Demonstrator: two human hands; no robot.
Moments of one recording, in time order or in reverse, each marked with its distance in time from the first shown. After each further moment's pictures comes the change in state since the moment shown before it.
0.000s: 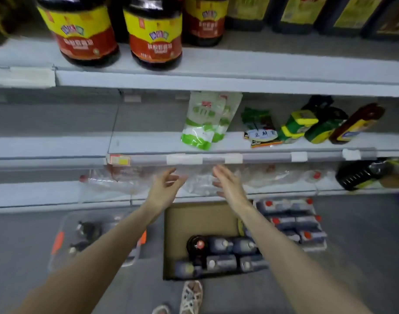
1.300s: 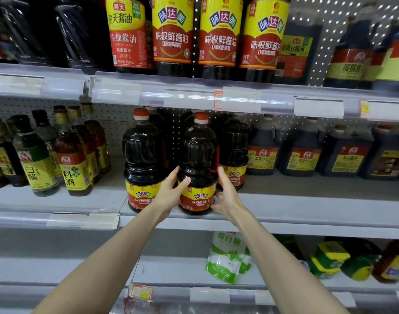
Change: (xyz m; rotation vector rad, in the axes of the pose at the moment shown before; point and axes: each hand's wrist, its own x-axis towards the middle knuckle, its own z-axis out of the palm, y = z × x) left_hand 0.109 0.220 -0.126 -0.273 0.009 0.443; right_hand 0.048 -0.282 0.083 0.251 -0.224 -0.221
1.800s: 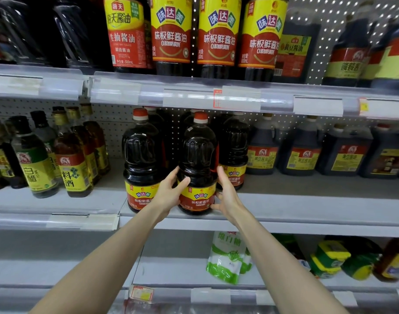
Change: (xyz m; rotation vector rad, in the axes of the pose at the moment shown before) left_hand 0.000 0.000 -0.002 -0.015 0.006 0.001; right_hand 0.002 0.002 0.001 0.009 0.006 -0.014
